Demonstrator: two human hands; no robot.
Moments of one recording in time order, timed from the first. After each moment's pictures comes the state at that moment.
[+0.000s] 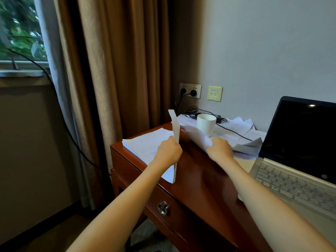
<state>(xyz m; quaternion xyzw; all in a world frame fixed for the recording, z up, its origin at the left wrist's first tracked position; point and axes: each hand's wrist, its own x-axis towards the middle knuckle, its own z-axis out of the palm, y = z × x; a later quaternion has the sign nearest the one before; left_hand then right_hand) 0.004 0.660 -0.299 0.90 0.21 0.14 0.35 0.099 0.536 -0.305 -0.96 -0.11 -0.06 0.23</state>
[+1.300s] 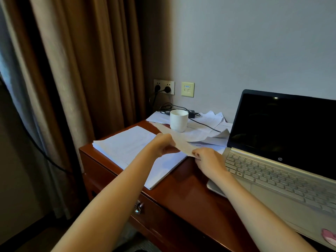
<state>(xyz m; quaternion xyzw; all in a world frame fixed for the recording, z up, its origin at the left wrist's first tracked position) 0.044 0.618 -0.283 0.70 0.17 -0.01 0.70 0.082 0.465 -0.337 -0.96 -0.24 -0.12 0.12</state>
